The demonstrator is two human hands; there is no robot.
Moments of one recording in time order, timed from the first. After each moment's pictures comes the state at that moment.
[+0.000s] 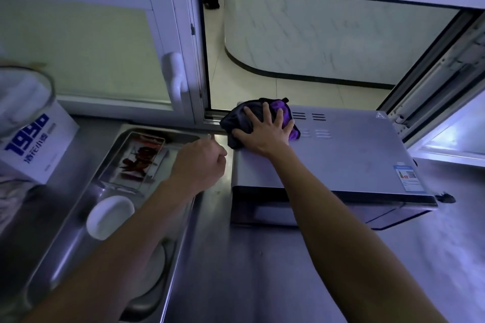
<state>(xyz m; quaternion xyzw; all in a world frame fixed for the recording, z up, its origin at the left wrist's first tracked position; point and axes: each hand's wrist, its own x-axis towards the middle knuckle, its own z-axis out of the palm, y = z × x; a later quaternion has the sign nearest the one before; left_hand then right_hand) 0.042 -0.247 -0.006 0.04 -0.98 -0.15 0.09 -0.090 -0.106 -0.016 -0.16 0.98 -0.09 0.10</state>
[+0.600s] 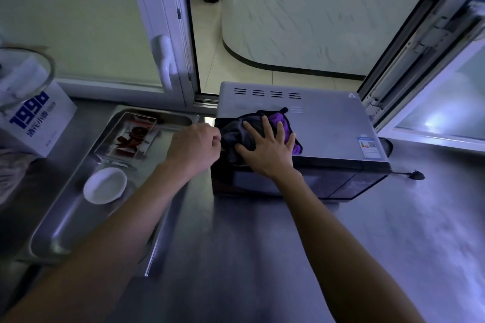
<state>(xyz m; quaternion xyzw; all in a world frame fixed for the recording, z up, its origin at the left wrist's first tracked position) 0.084 -0.187 0.011 0.06 -0.98 -0.14 0.11 0.015 -0.009 -0.018 -0.18 0.97 -0.09 0.09</state>
